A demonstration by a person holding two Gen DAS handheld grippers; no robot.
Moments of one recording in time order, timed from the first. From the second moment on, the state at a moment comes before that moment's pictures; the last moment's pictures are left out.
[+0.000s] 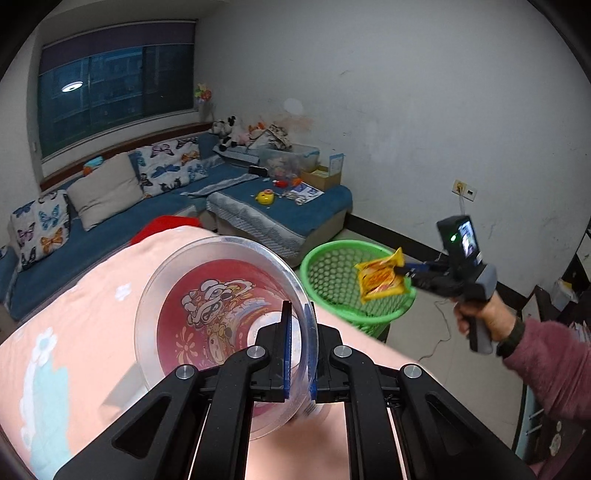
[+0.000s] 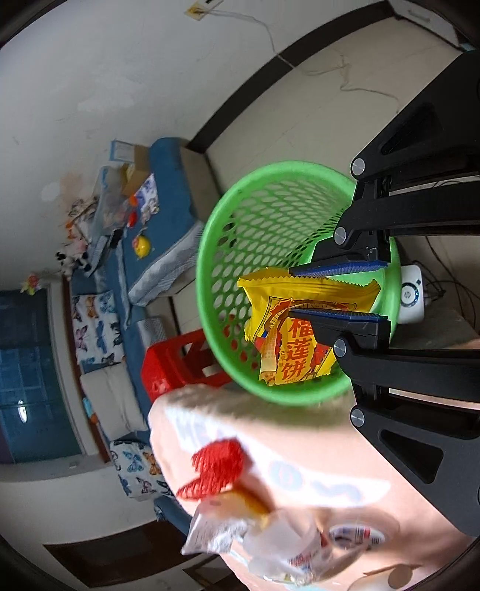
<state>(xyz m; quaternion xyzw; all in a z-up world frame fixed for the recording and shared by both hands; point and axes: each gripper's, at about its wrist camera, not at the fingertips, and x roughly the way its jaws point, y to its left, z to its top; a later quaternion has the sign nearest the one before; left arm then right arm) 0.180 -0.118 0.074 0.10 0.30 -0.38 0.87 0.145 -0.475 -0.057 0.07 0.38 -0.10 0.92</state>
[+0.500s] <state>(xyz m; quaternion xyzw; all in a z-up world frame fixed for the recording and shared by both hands) 0.232 -0.258 0.044 0.08 0.36 -0.41 0.83 0.158 -0.509 -0.087 0.09 0.39 -0.10 0.91</state>
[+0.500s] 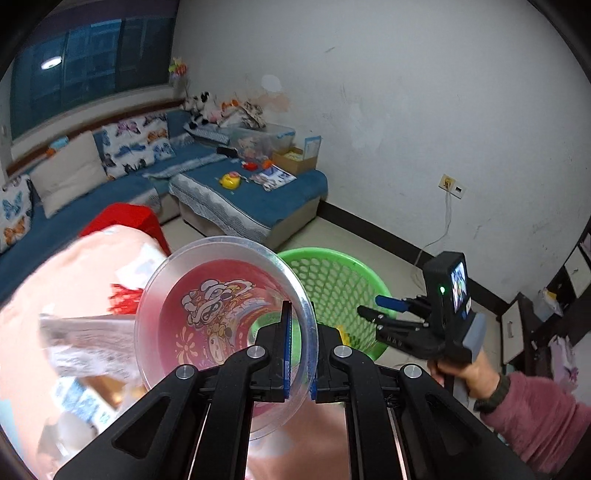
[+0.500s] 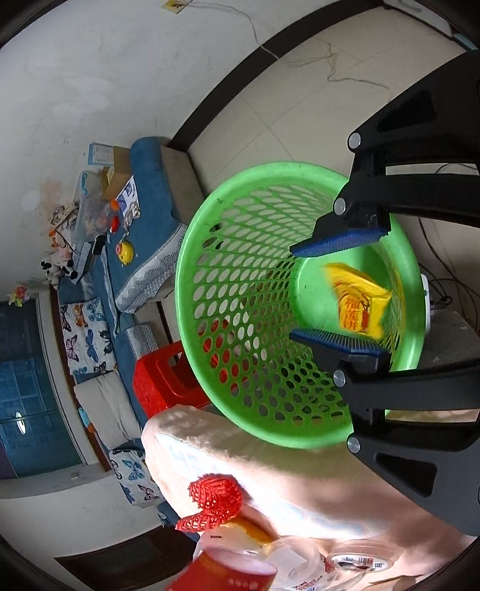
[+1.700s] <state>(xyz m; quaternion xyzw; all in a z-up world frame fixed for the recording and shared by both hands) 0.277 -0.368 -0.053 0.10 0.47 -0.37 0.80 0.101 -0.525 -0.088 0.10 0.37 -0.10 0.92</state>
